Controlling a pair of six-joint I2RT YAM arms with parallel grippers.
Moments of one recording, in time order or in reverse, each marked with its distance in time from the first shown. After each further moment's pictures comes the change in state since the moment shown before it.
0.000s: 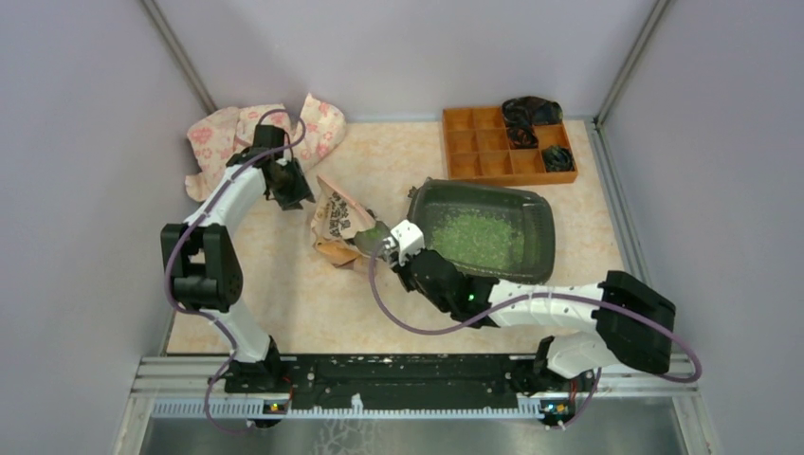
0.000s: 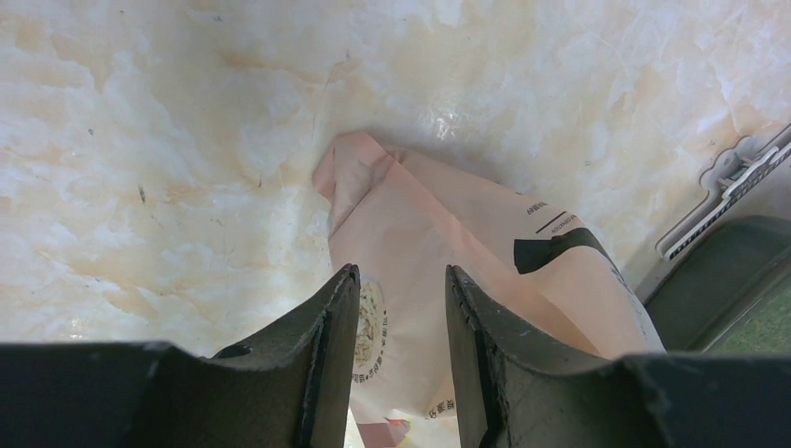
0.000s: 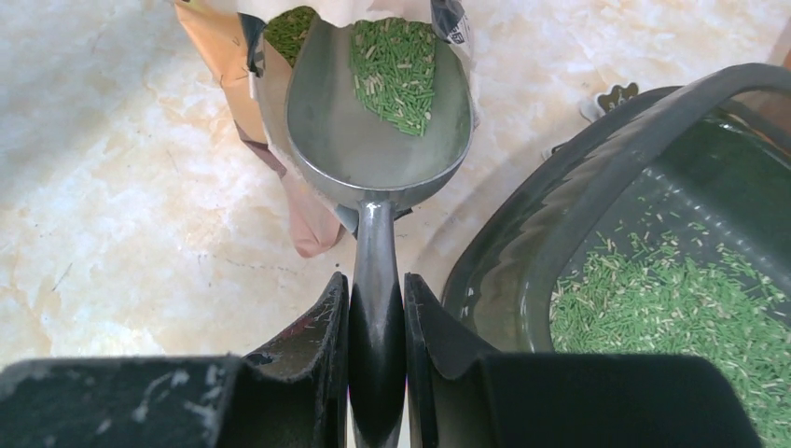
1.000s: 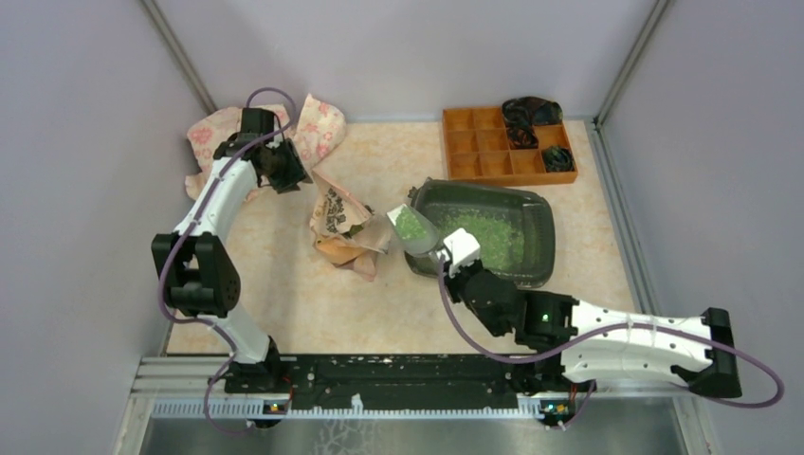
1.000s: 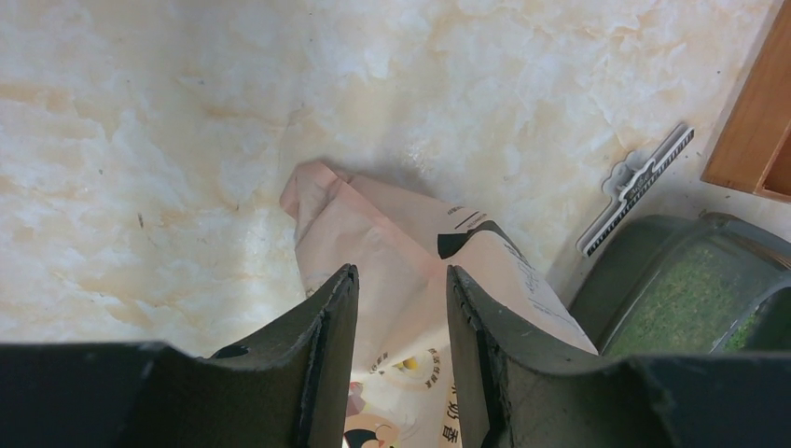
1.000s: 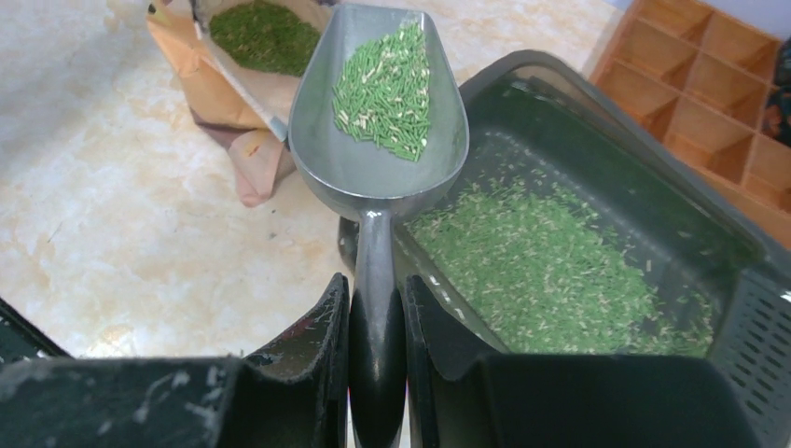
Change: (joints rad) left arm 0.014 -0.040 0.123 -0.040 0.034 0.000; right arm 0.176 -0.517 -0.037 -0.444 0.286 -0.006
